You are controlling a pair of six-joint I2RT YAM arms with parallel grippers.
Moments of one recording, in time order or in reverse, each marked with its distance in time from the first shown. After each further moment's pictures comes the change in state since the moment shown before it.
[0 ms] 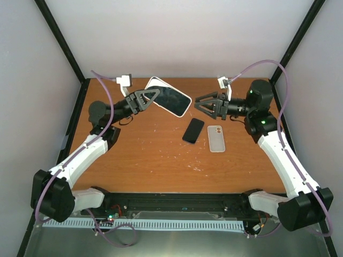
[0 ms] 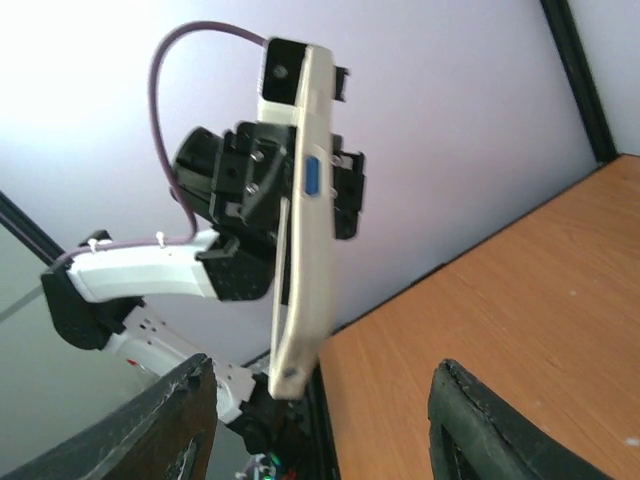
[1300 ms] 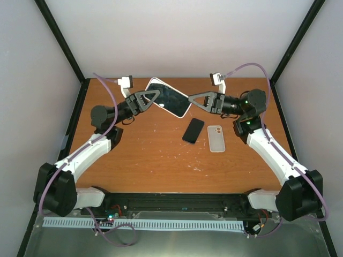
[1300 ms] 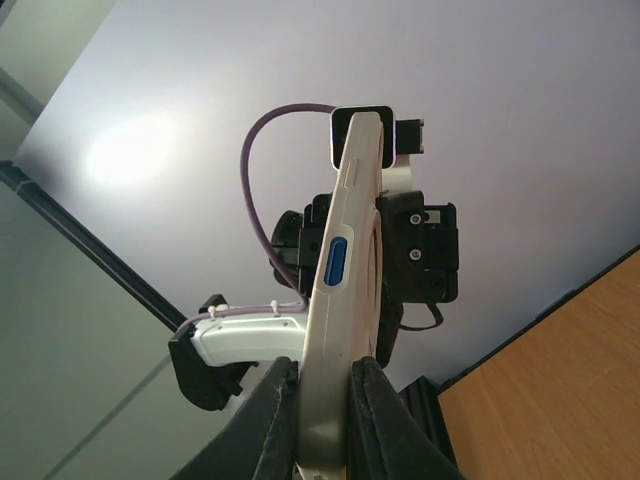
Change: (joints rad) left arm -0.002 0.049 -0.050 0.197 -0.008 -0.102; right arm 0.101 0.101 -0.119 0.715 0.023 0.680
